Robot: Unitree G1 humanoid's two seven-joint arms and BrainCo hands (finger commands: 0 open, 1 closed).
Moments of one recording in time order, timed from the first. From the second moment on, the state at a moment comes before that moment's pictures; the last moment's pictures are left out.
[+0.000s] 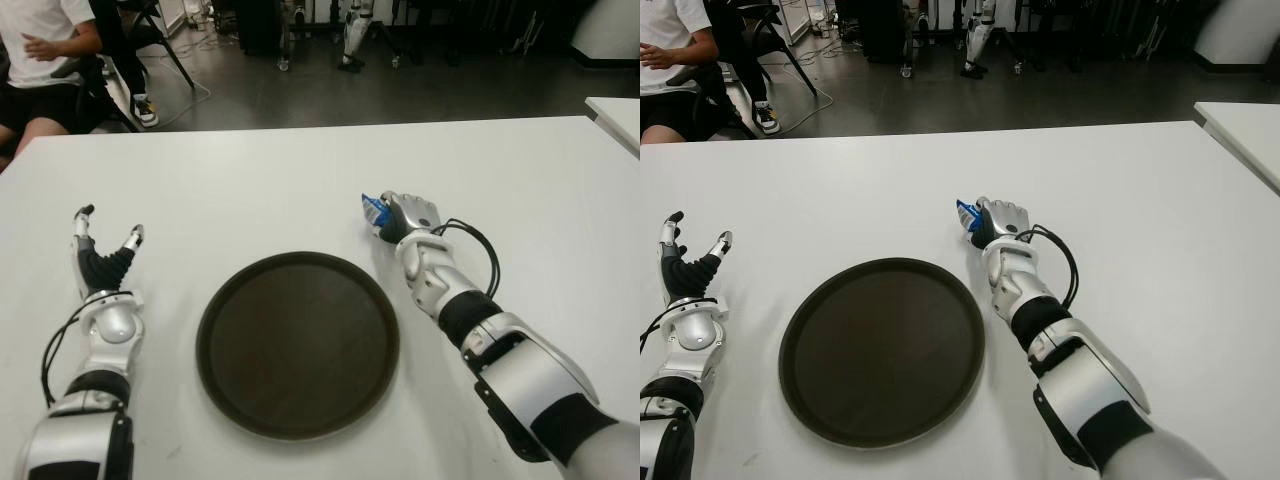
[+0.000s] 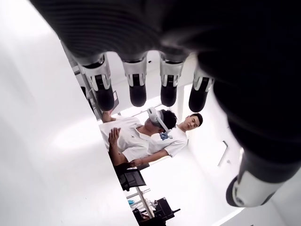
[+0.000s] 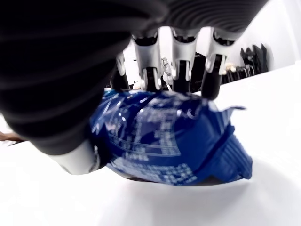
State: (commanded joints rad) left arm -0.49 0.33 0.13 1.21 0.16 -0.62 0.55; right arm -0.80 -0.03 0.48 1.06 -0.63 0.25 -0.31
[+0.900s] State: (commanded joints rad) left arm -0.49 0.32 0.13 1.22 0.16 -0.60 0.55; right arm -0.80 -0.03 0.43 1.06 -0.58 0.22 -0.28
